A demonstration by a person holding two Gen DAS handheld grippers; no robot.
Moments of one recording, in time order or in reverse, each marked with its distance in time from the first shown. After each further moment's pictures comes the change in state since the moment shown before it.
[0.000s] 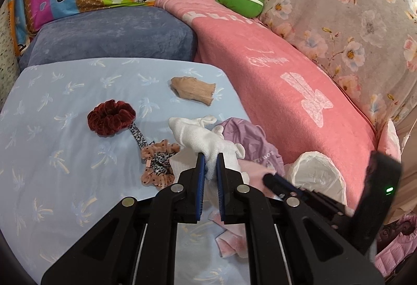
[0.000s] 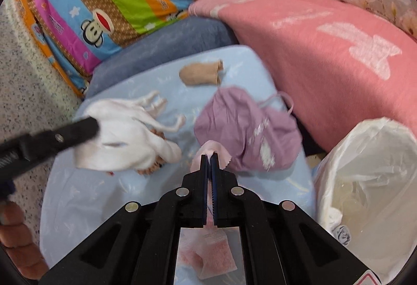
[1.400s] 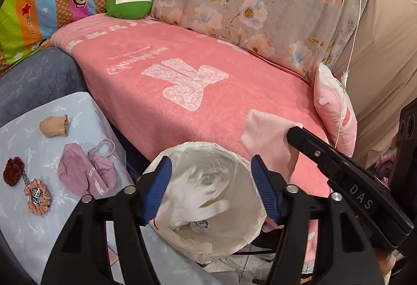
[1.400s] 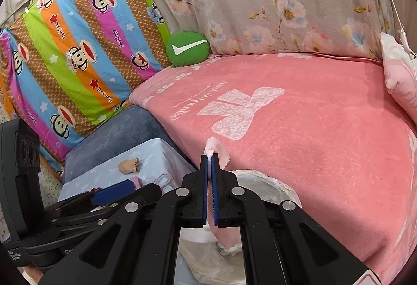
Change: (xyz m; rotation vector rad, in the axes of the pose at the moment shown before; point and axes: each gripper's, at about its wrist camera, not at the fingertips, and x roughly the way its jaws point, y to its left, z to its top) left arm 0.008 -0.213 -0.024 0.353 0.026 -0.282; right arm -0.210 -0.167 0.008 0.233 -0.336 -0.209
